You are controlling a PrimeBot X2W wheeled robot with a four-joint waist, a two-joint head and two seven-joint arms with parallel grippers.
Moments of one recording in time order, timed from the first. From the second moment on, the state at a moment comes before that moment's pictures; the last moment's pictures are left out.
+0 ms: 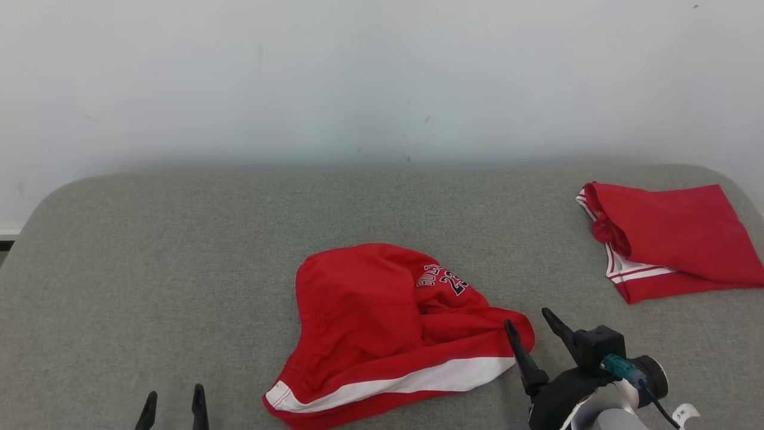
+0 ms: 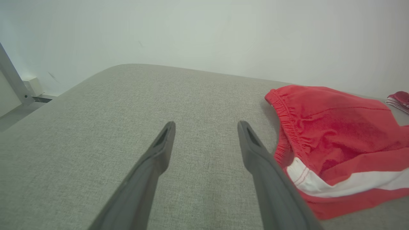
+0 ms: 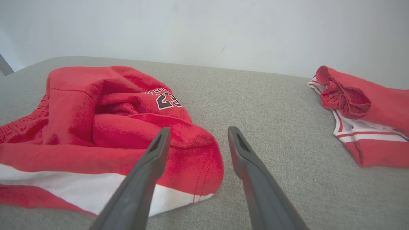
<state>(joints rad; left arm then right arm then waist) 0.05 0.05 0.11 0.30 -0.17 -0.13 -0.26 -0.34 -0.18 0.30 0.74 0.24 0.13 -0.26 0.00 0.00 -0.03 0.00</state>
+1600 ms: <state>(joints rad) -0.38 0.43 -0.83 0.65 -0.62 -0.13 -0.26 -0.49 -0.24 0.63 0.97 0.36 0.13 -0.26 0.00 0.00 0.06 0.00</state>
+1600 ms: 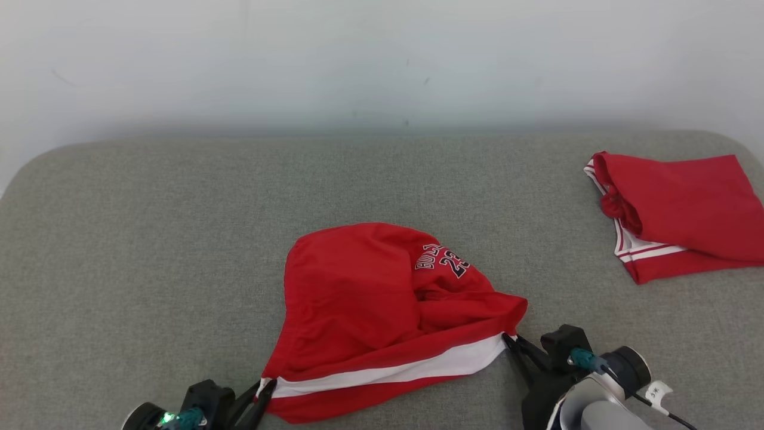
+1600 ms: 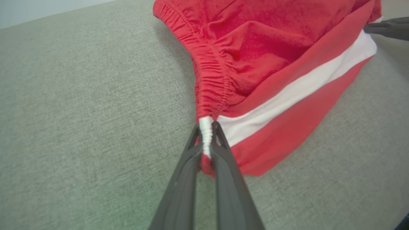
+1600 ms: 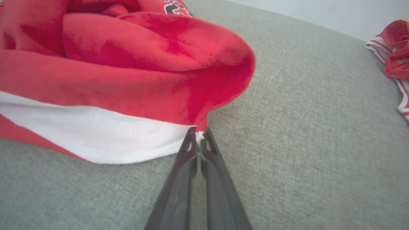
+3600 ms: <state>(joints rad) -1.80 0.61 -0.95 0.59 -1.06 -0.13 -0.05 -1.58 -0.16 0.22 0.90 0.82 0.13 0.17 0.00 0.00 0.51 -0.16</state>
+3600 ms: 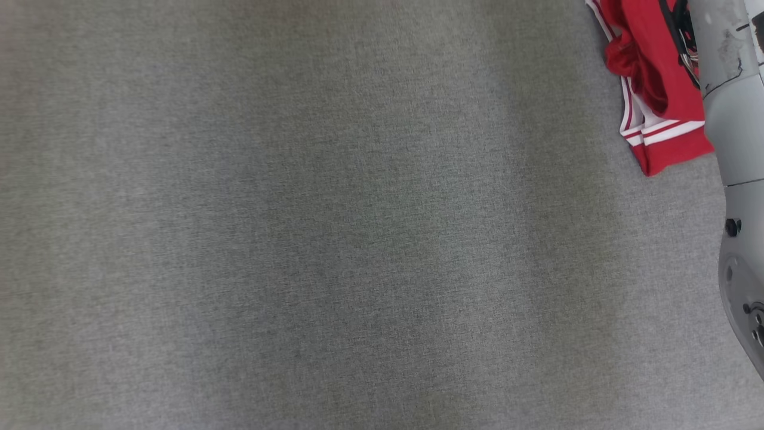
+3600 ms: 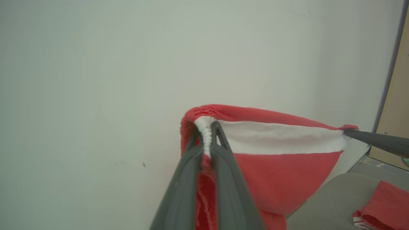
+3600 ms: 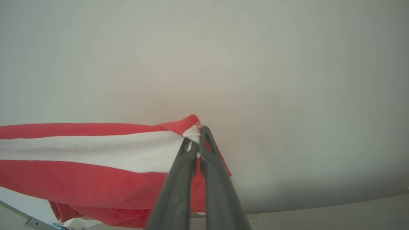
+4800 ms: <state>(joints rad) -0.43 0.54 -0.72 0.20 -1.10 -0.11 -0.26 -0.31 -0.32 0.26 0.33 1.00 0.13 0.26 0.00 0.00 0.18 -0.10</state>
